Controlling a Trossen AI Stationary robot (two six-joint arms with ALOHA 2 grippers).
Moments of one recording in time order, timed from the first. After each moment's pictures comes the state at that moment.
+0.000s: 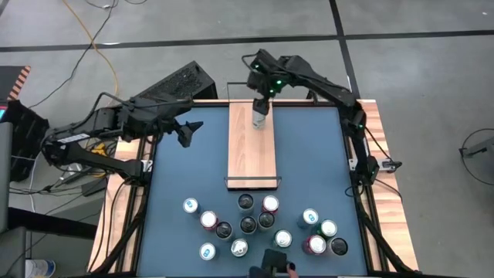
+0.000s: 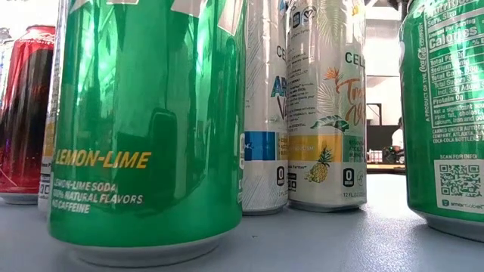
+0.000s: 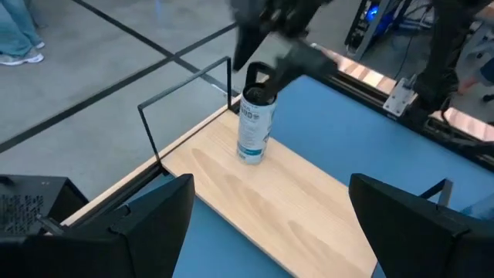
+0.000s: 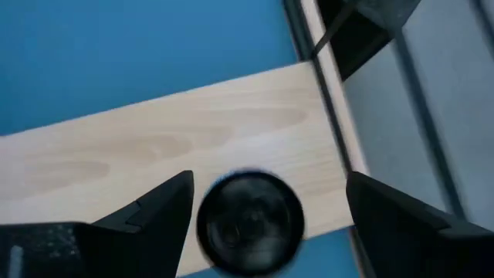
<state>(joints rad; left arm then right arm) 0.10 1.03 1.38 -0.79 -0.47 -0.35 -0.54 2.09 2.33 -1.26 -0.09 -0.28</state>
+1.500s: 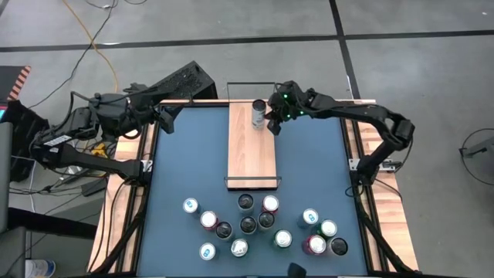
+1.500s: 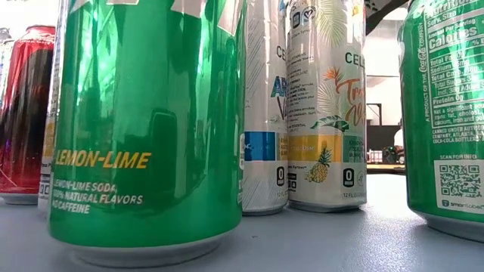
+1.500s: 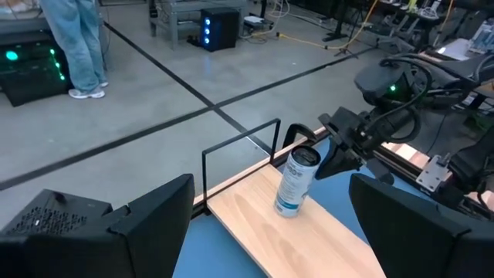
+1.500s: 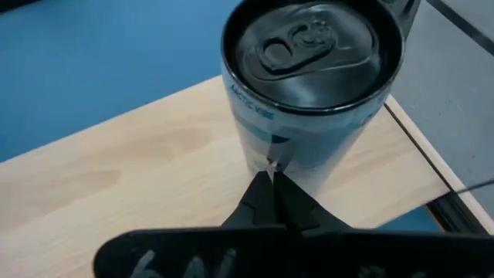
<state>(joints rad) 0.10 0.89 1.38 -0.75 -0.67 -0.33 -0.56 1.61 1.19 -0.31 -0.16 -0.04</state>
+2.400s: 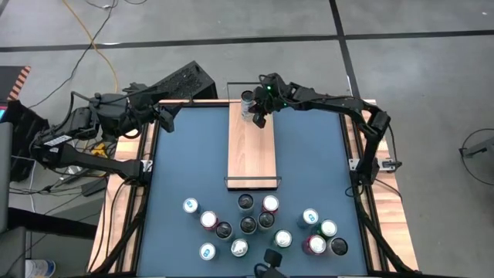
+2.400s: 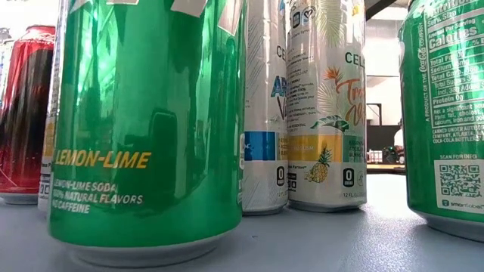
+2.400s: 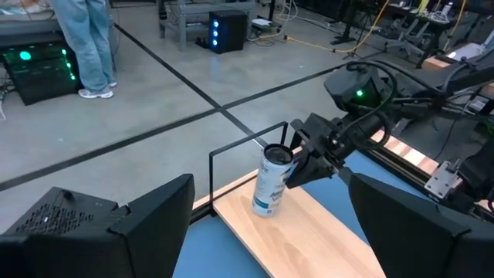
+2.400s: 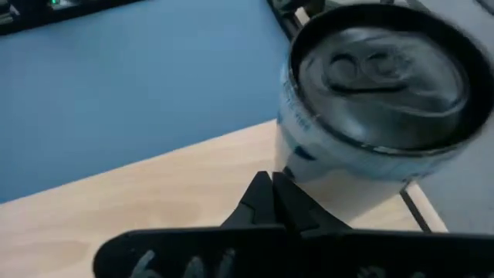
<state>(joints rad) 0.10 0.89 1.38 -0.75 -0.71 -0.34 -0.57 1.86 1.45 -0.28 -0.24 -0.13</state>
